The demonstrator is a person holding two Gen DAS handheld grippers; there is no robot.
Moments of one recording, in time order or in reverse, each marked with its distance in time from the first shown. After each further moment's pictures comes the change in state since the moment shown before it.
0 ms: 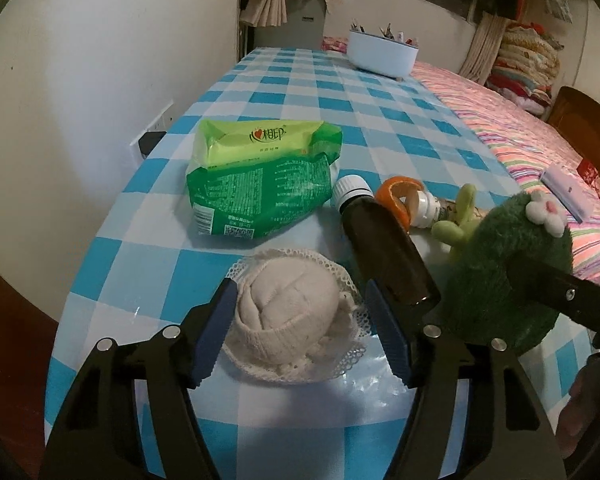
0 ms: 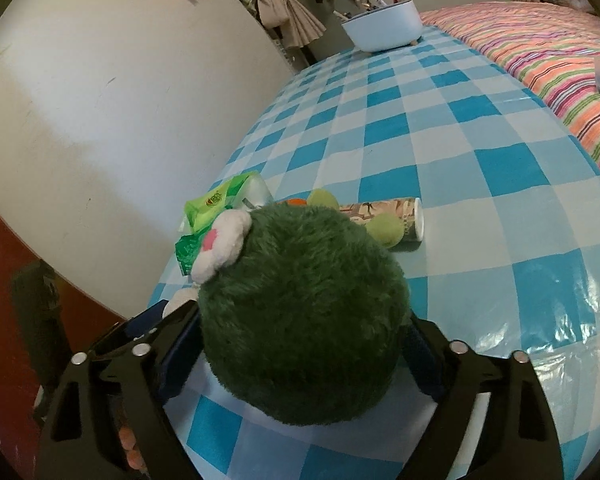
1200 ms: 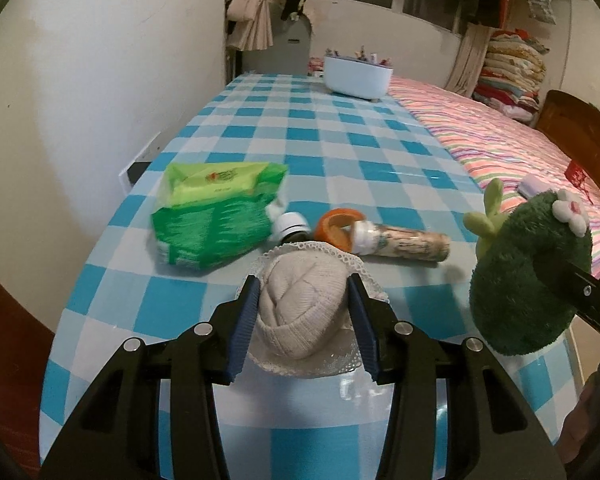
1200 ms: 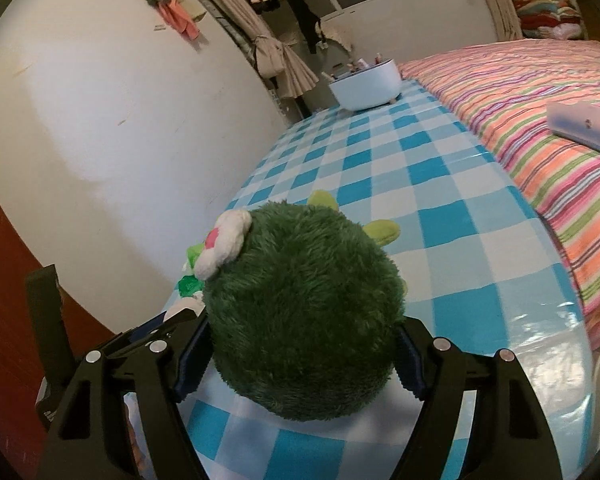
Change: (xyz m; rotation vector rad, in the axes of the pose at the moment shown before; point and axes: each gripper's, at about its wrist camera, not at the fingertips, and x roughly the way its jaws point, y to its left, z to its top) left arm -0.032 -0.050 0.010 0.032 -0.081 -0.018; right arm -0.076 -0.019 0.001 -0.011 -0.191 -0.041
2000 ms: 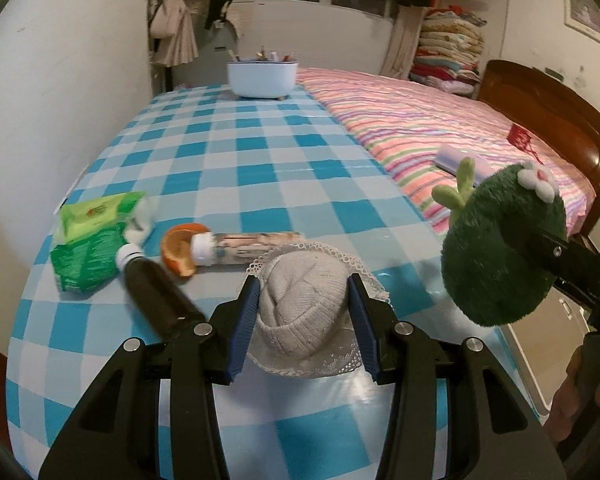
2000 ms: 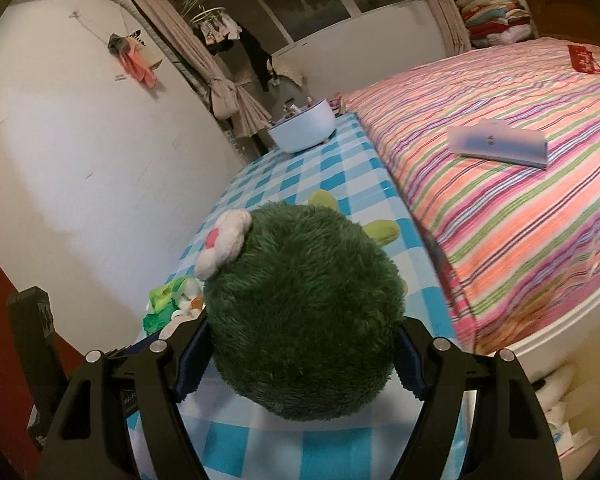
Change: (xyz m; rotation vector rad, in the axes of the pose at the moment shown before) left arm -0.004 -0.115 0.000 0.159 -0.001 -0.165; right arm -0.078 -0.070 0.011 0.084 -0.126 -0.116
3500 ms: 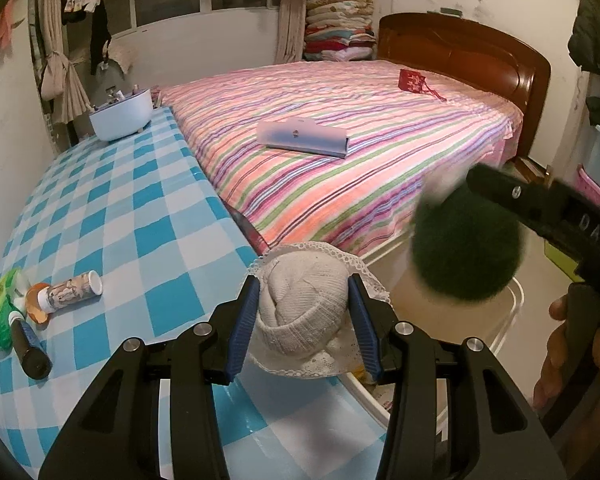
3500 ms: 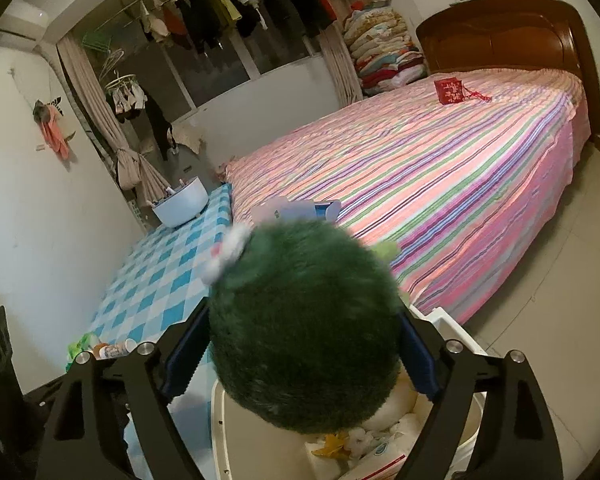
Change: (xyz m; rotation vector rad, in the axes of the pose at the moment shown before) left arm -0.003 -0.198 -0.020 0.305 0.010 -0.195; right arm -0.144 -0.131 -0.003 0.119 -0.235 -0.306
